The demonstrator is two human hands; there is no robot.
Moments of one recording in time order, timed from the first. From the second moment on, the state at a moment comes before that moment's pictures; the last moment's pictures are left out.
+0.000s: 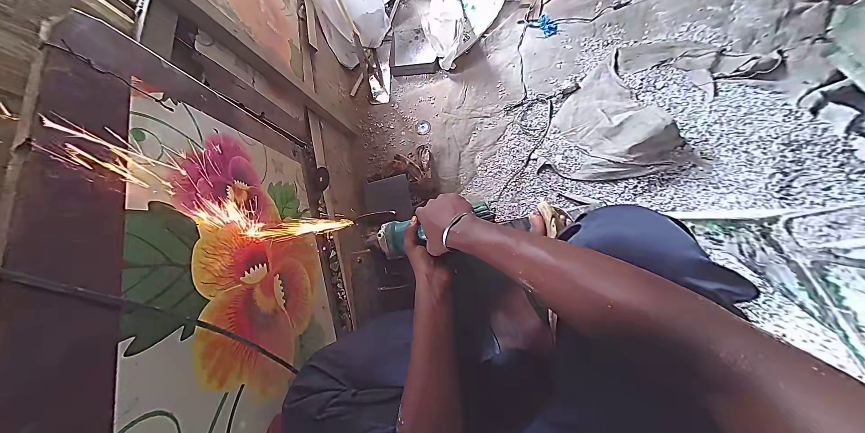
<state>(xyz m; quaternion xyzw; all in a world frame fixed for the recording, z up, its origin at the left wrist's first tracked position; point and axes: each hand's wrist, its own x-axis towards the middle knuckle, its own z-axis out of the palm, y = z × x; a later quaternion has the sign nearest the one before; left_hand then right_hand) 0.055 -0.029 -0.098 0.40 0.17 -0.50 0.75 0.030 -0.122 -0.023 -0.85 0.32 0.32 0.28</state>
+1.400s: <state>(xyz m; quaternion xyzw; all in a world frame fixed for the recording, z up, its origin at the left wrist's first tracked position) 0.045 -0.024 -0.107 0.35 0.14 -0.53 0.76 0.019 -0.115 -0.021 -0.85 0.34 0.32 0.25</state>
